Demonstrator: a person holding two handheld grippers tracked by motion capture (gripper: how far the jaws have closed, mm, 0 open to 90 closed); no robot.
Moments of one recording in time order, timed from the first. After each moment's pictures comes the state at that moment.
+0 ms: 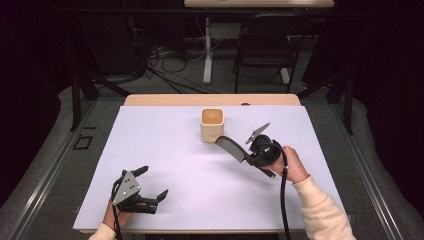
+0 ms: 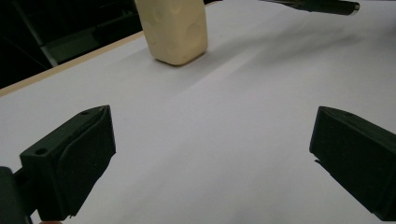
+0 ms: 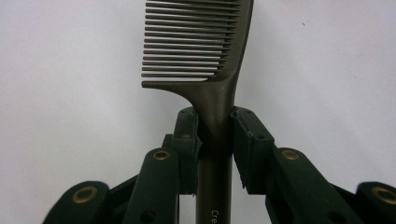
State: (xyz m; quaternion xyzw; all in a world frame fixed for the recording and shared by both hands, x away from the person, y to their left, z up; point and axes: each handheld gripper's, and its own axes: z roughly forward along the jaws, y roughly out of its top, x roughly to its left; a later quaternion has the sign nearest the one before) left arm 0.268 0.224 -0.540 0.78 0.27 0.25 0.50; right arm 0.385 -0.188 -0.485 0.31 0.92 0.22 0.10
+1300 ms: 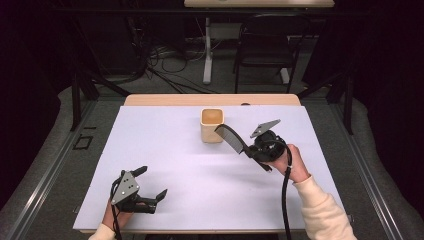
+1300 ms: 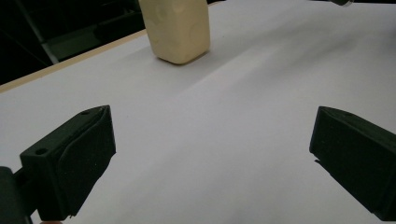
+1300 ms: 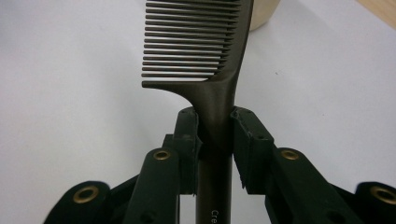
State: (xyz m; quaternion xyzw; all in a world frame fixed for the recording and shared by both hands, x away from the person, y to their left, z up) left arm 0.268 0.226 -0.540 0.78 0.28 0.25 0.50; right arm 0.381 -0.194 -0.465 0.30 0.89 0.30 0.14
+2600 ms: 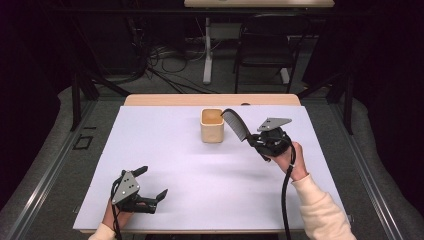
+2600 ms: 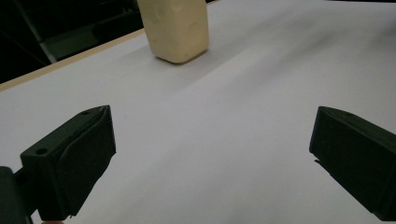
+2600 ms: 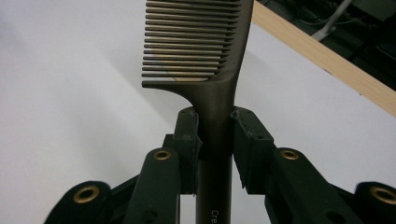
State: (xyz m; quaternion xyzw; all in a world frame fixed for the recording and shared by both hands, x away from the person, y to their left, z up) left arm 0.268 0.226 -0.540 0.78 0.28 0.24 0.50; right arm 0.385 -0.207 -0.459 0.33 0.84 0.37 0.22
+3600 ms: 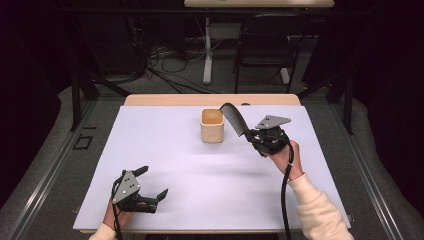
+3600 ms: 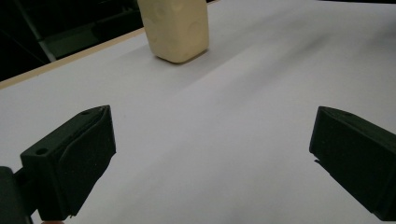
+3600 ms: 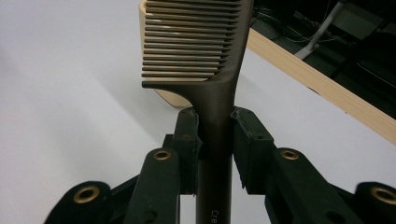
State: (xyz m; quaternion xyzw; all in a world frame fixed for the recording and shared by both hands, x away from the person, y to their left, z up) left arm 0.269 0.224 -0.541 0.78 0.28 0.24 0.50; right arm 0.388 -0.199 -0.456 0.33 0.82 0.39 0.25
